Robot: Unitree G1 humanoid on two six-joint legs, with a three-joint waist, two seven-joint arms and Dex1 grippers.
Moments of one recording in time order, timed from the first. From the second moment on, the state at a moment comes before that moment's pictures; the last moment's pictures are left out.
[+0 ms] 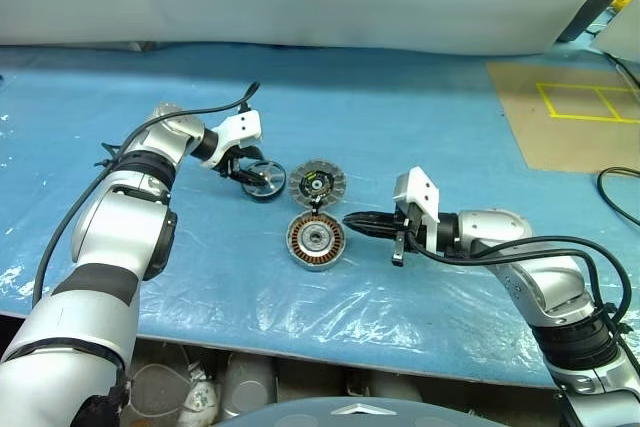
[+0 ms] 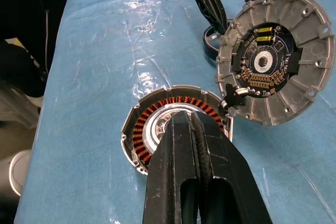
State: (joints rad) left arm -1.22 0.47 -0.22 1.31 0.26 -0.16 -1.34; right arm -0.26 -0.63 0.14 -0.42 0.45 0.66 0.90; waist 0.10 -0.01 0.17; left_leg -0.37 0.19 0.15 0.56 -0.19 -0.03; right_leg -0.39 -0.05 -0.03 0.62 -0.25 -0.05
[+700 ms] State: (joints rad) left arm -1.20 0.45 -0.27 1.31 0.31 -0.17 -1.34; right arm -0.22 -0.63 0.15 -0.38 0.41 0.62 0.89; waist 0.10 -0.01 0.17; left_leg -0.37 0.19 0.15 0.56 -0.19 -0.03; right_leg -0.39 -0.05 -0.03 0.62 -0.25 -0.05
